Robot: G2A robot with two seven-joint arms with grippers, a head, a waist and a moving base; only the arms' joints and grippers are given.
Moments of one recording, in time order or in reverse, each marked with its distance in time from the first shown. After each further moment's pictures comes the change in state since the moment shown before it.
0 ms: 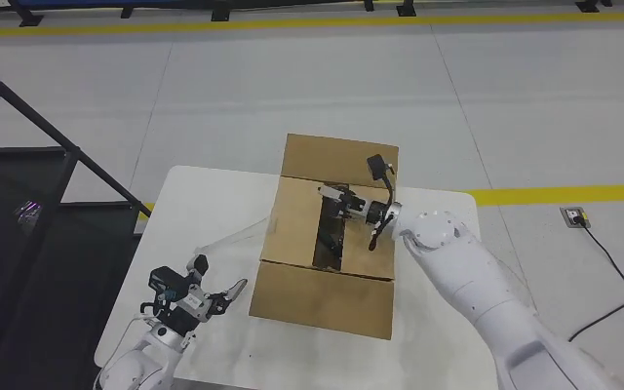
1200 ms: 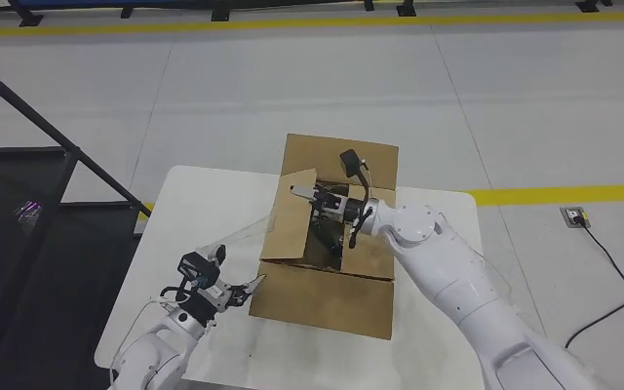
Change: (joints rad) left arm -0.099 -0.002 0.099 -0.050 0.115 0.036 -0.146; right arm -0.007 -0.064 0.067 -0.088 0.018 0.078 0.059
